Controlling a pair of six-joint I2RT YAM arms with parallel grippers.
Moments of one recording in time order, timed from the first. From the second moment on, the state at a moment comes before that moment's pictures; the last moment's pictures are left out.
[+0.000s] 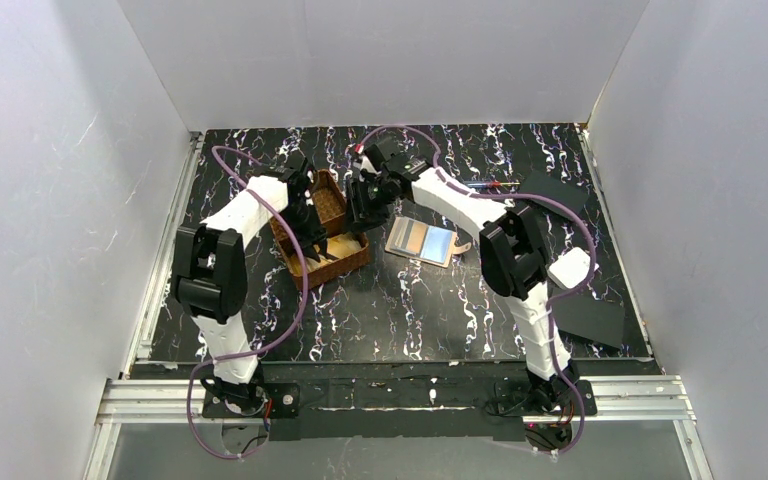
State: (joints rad) left arm -0.27 1.84 1.42 -1.05 0.20 -0.61; right arm 0.71 2.22 1.97 -0.68 -0.50 0.53
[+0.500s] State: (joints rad) left arm -0.27 1.93 1.40 -1.03 0.13 -0.57; right arm 0.80 2.39 2.20 -0.78 -0.37 0.41
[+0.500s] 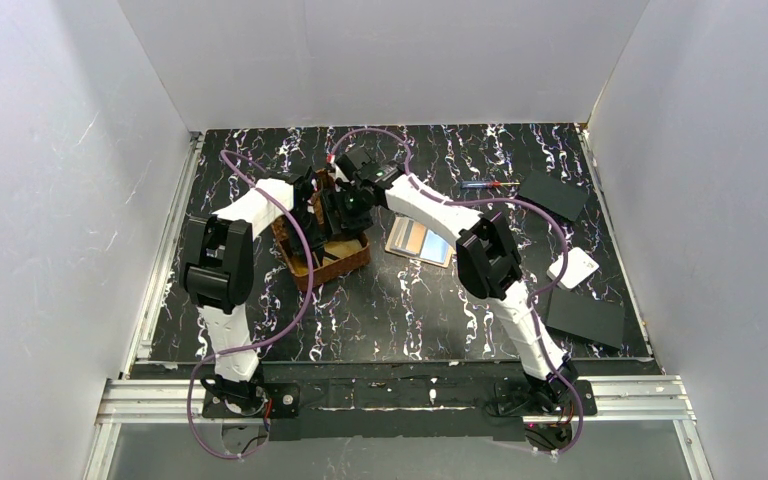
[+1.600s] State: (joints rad) left arm -0.26 1.88 1.44 -1.13 0.17 -0.62; right arm 0.86 2.43 2.19 -0.82 -0.12 0.26
